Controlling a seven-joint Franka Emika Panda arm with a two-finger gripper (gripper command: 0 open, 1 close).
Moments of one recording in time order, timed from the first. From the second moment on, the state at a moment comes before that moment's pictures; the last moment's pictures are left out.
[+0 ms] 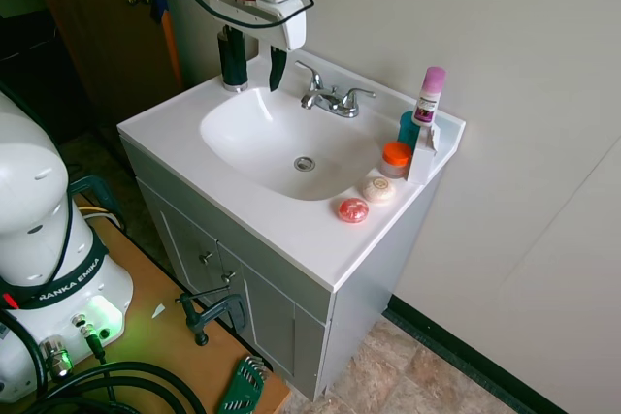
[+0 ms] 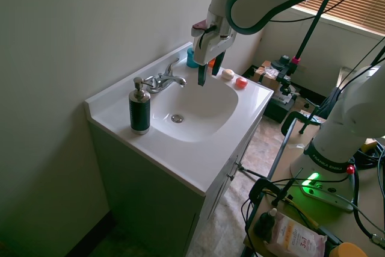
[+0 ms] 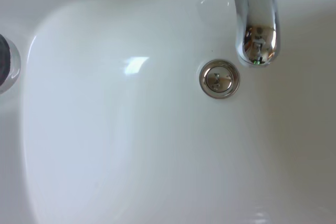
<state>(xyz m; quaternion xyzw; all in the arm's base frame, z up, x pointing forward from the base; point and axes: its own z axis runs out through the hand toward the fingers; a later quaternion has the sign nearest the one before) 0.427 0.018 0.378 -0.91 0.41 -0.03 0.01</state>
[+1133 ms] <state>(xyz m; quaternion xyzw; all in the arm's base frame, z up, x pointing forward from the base) 0.593 -0.077 0.328 -0.82 0.52 -0.23 -0.06</state>
